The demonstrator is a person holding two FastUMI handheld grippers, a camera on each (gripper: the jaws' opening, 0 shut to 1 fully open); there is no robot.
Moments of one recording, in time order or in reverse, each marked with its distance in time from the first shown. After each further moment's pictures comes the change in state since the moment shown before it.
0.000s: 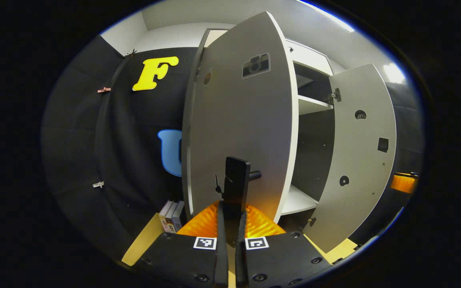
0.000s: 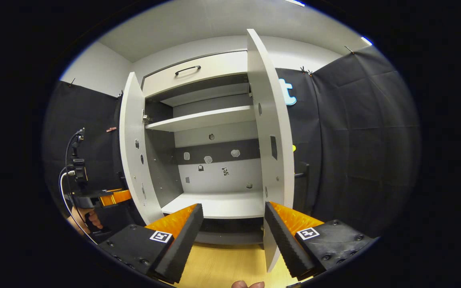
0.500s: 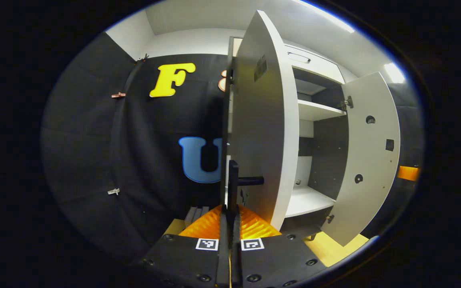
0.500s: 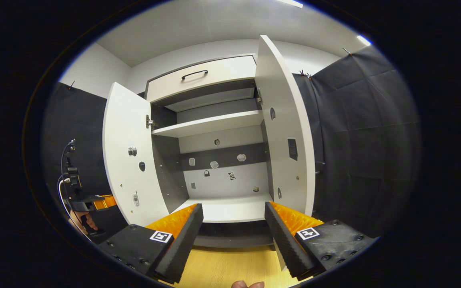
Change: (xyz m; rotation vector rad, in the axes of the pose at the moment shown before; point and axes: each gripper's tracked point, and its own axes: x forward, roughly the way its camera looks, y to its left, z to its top) left arm 0.001 0.034 0.010 0.004 -0.061 0.085; right arm -0.001 0.042 0.005 0.022 -0.053 -0.001
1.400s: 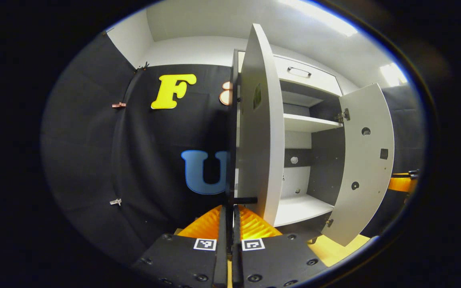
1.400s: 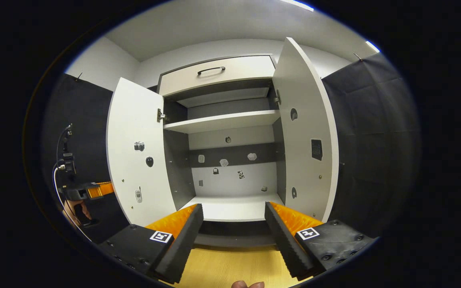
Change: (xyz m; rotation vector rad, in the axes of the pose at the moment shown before) left arm 0.002 -0.002 0.018 0.019 -0.084 -0.044; right arm 0.002 0.036 -0.009 -0.049 0.013 0.026
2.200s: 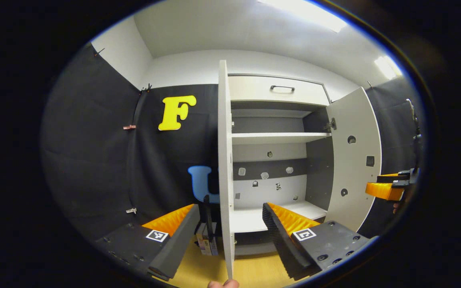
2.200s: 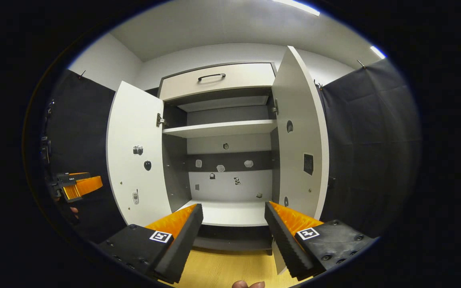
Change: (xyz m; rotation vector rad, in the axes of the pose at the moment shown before) left arm -0.010 0.000 0.021 0.075 -0.081 0.077; right arm -0.005 -0.016 0.022 -0.034 -0.031 -0.006
